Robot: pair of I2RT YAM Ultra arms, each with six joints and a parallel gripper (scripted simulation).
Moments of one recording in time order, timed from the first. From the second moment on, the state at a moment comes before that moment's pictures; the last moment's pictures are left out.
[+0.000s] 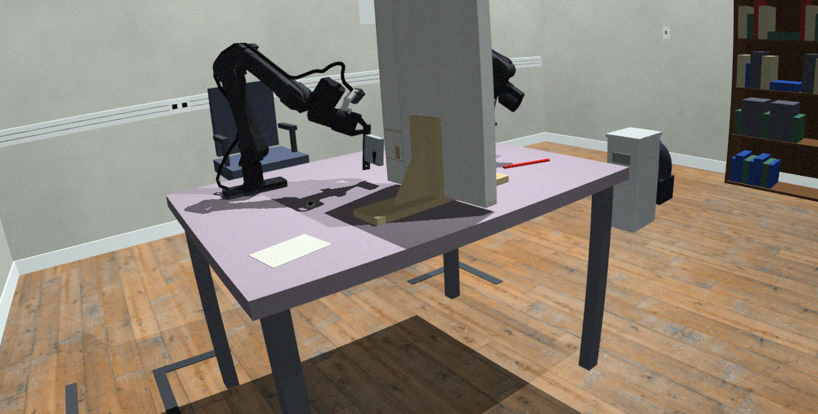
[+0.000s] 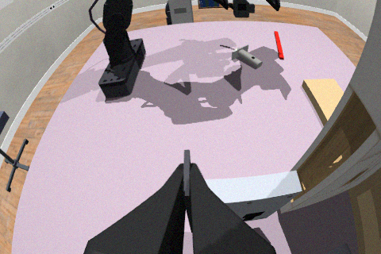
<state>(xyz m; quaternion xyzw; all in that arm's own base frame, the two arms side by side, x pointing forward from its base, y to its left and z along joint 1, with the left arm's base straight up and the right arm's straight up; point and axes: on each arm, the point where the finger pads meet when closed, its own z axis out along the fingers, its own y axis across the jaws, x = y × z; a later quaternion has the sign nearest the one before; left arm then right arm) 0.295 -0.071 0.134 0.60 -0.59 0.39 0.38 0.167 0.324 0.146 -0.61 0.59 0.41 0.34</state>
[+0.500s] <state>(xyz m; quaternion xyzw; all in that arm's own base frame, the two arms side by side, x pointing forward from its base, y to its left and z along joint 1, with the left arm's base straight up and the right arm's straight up) 0.295 -0.071 0.134 0.60 -0.59 0.39 0.38 0.169 0.328 0.155 -0.61 0.57 0.42 0.36</state>
